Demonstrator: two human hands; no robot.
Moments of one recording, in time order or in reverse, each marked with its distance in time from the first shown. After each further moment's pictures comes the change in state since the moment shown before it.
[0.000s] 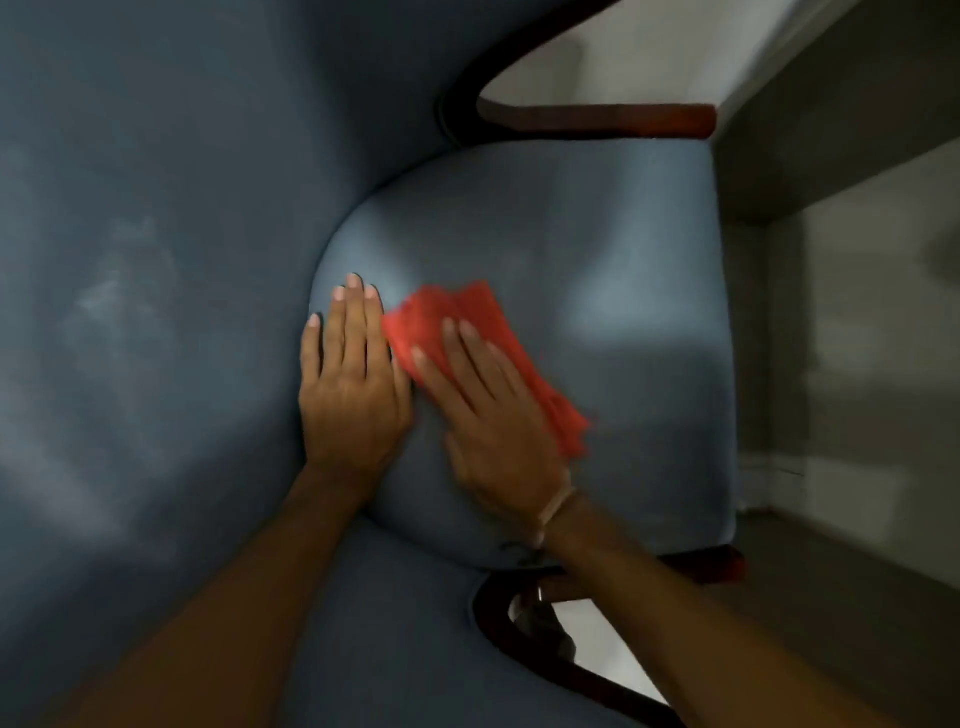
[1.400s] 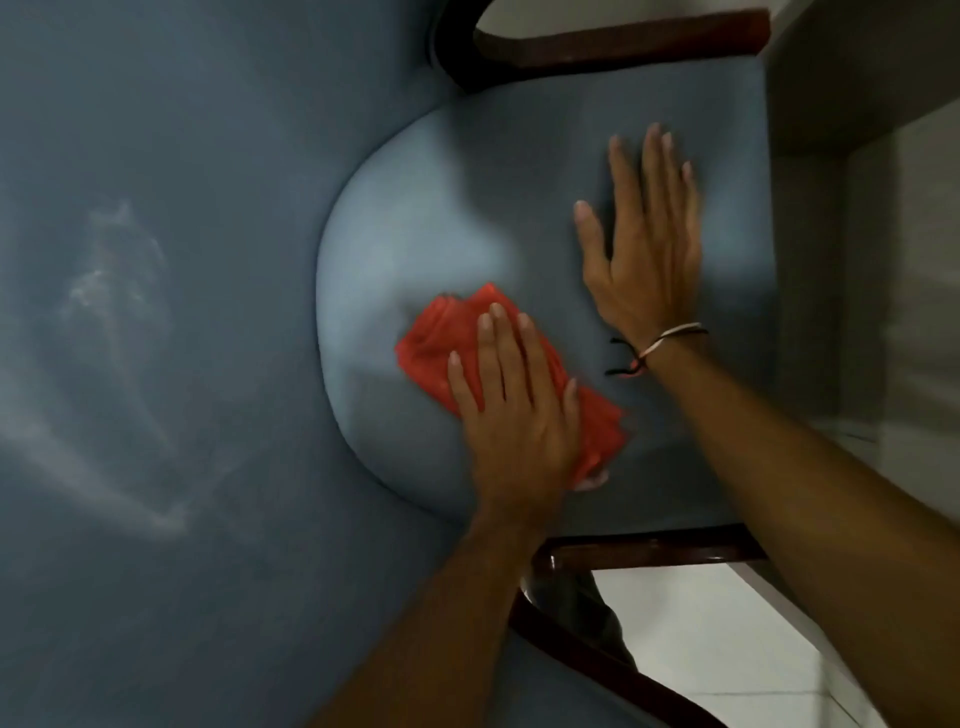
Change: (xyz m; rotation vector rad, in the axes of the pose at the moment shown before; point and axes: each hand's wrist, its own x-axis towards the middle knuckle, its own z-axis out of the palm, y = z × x) left_hand -0.050 0.139 -0.009 -0.120 -0.181 -0.058; right_hand 0.055 0.138 -0.015 -0.030 0.289 0.456
